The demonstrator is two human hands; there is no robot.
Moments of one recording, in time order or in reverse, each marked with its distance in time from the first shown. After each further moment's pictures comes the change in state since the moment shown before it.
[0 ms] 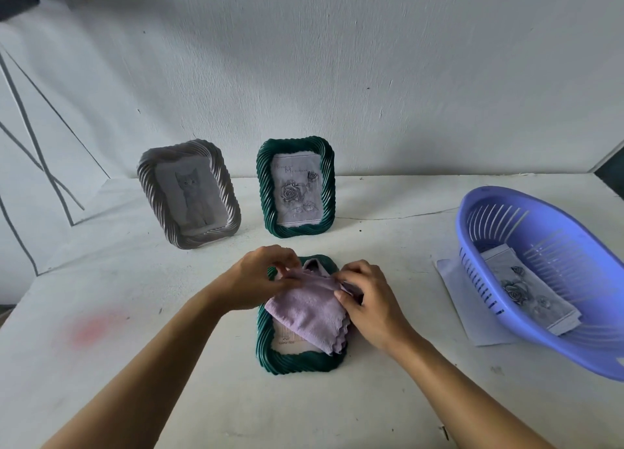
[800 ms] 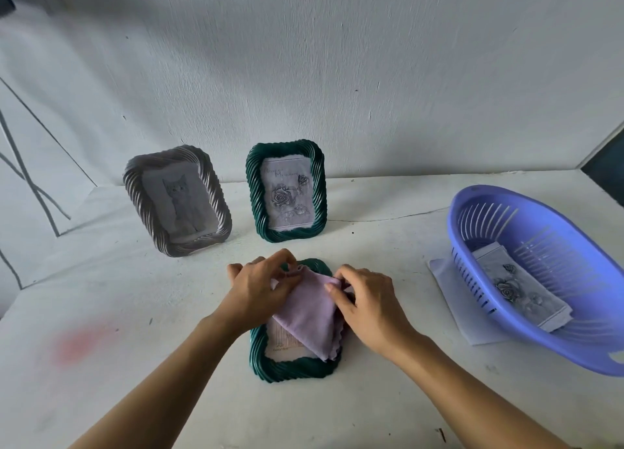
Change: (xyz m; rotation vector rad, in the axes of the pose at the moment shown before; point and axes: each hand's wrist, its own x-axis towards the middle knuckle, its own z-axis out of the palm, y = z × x) left_hand 0.007 -0.011 0.037 0.204 0.234 -0.090; right_hand 0.000 -0.013 -0.009 -0.230 0.050 -0.048
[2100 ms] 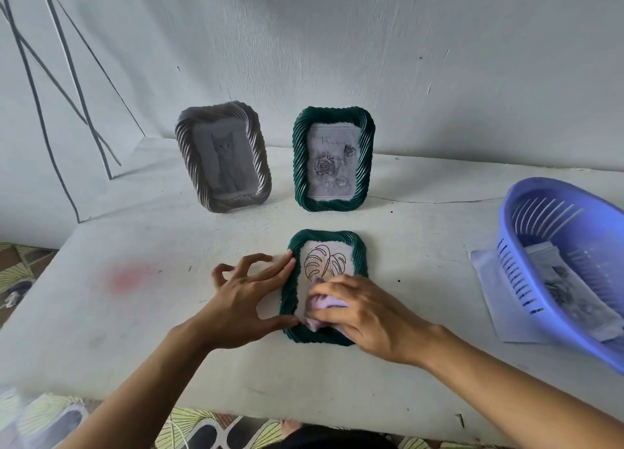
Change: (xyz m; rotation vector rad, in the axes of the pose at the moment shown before) left_hand -0.094 -0.046 -0.021 0.334 -0.218 0.034; right_hand -0.012 -0.011 0.021 -0.075 -0.379 -0.767
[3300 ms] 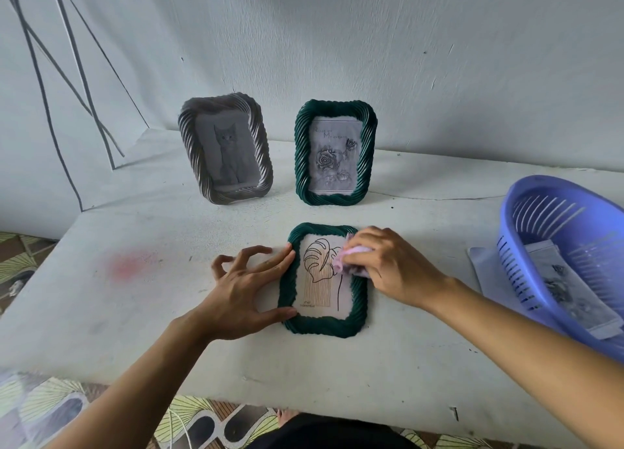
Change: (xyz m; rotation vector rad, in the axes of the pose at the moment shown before) left_hand -0.001 -0.001 0.009 -0.090 0.052 0.005; right_hand 0.003 0.059 -0.026 -0.095 0.069 0.137
